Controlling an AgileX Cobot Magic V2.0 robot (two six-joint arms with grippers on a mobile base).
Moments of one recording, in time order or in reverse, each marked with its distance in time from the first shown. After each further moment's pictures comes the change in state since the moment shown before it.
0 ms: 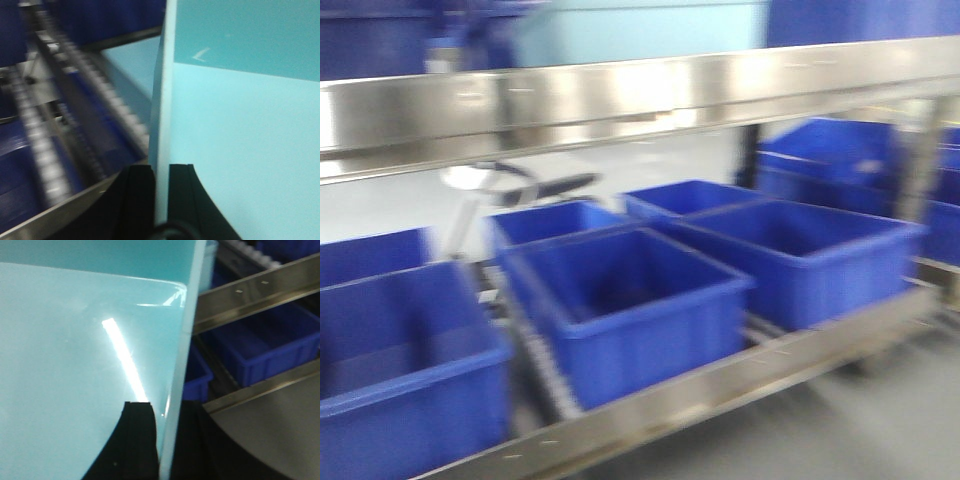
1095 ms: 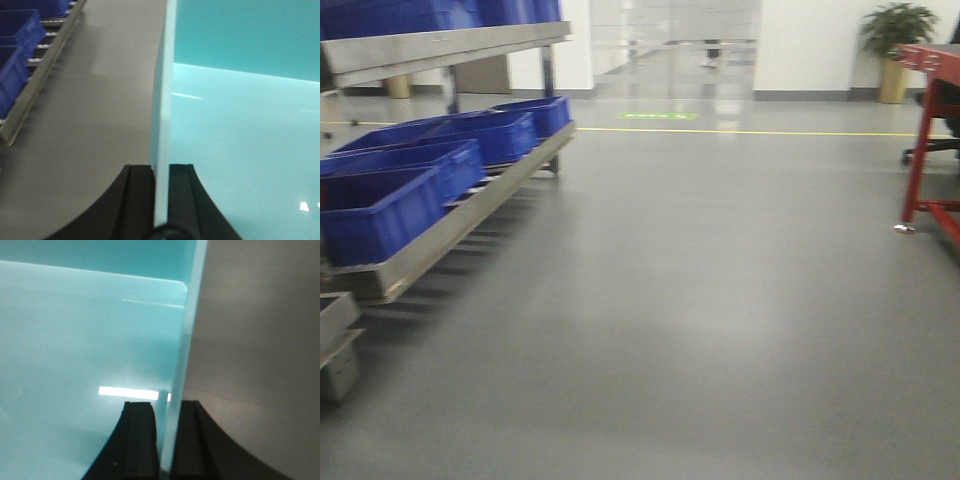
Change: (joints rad) left arm 0.000 0.004 0.000 0.000 -0.006 0.000; right arm -0.002 0.000 0.000 -0.005 0.009 0.000
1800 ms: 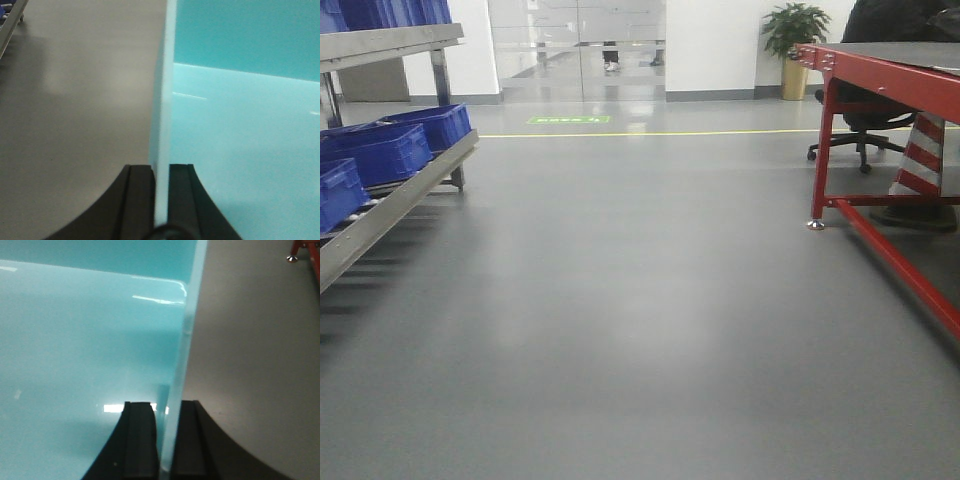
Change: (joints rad) left arm 0.000 0.000 0.000 0.000 0.000 0.000; right arm 0.000 0.000 0.000 0.000 0.001 0.002
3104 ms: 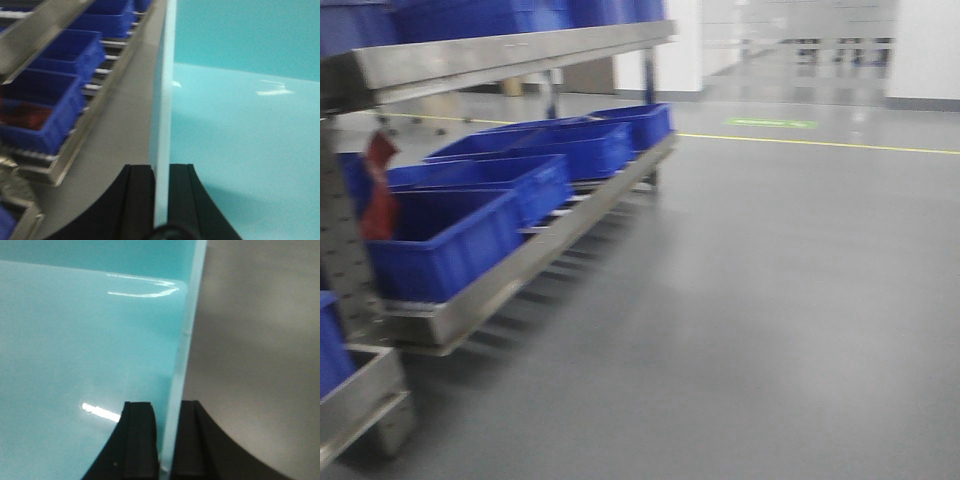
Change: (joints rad) left arm 0.000 0.002 0.000 -0.002 0.000 0.000; right arm -0.002 0.000 0.000 0.000 0.002 0.000
